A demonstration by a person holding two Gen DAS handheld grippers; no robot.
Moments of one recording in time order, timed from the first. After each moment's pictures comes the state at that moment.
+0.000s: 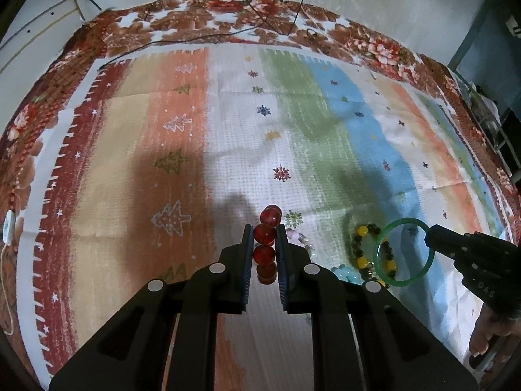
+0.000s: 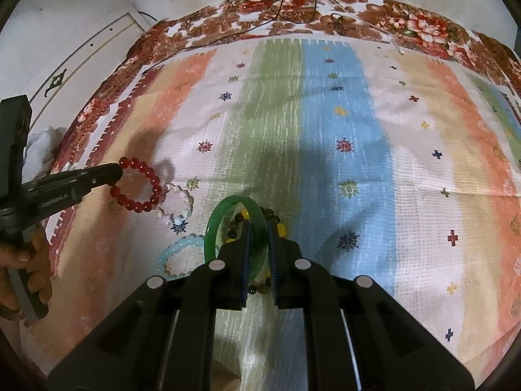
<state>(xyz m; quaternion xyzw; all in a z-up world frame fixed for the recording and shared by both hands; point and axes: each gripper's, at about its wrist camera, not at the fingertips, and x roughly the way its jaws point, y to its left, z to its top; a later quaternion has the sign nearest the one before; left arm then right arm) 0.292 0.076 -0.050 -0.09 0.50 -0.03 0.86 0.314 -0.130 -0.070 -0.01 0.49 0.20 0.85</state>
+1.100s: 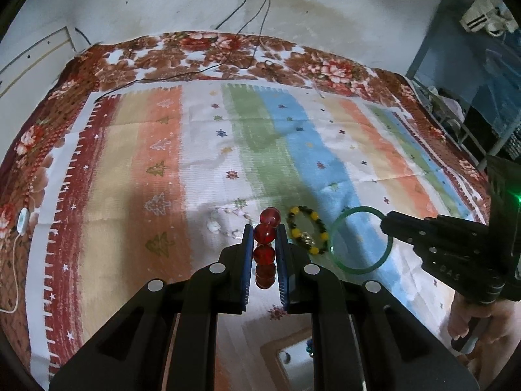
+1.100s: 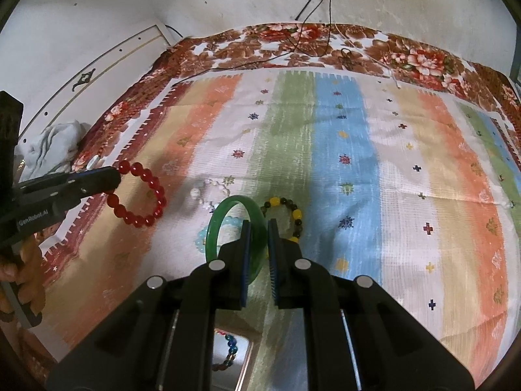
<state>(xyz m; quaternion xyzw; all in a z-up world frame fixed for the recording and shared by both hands) 0.200 0.042 0.016 -0.08 0.43 -0.08 0.89 0.236 -0.132 -0.016 -0.03 0.44 0.23 0.87</state>
